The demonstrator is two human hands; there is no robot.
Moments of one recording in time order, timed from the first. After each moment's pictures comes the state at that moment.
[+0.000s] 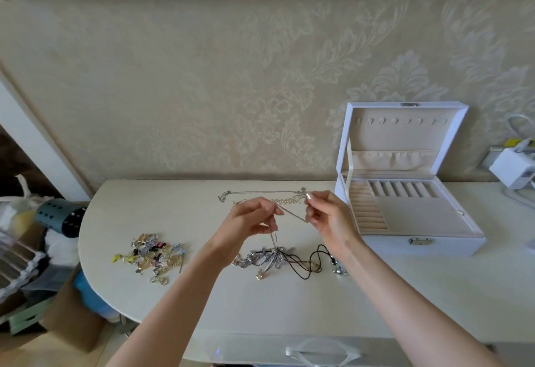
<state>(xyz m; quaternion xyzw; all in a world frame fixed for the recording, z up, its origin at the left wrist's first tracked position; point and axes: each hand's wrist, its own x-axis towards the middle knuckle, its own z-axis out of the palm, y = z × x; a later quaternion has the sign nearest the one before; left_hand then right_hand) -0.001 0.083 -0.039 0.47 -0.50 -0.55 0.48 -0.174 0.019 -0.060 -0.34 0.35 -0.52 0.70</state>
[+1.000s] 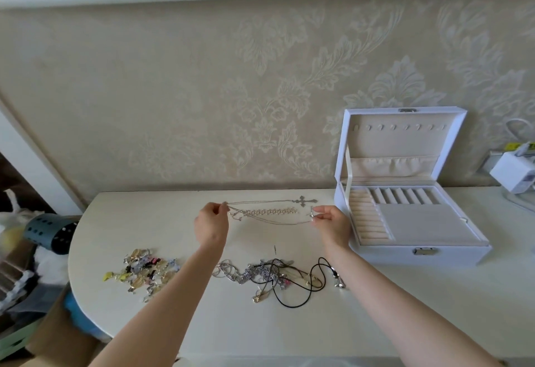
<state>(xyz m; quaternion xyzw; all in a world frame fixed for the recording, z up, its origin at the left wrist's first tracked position) 0.044 0.012 -0.097 0.79 -0.31 -0.20 0.48 -0.168 -0.028 -0.119 -0.43 0.62 -0.49 0.44</state>
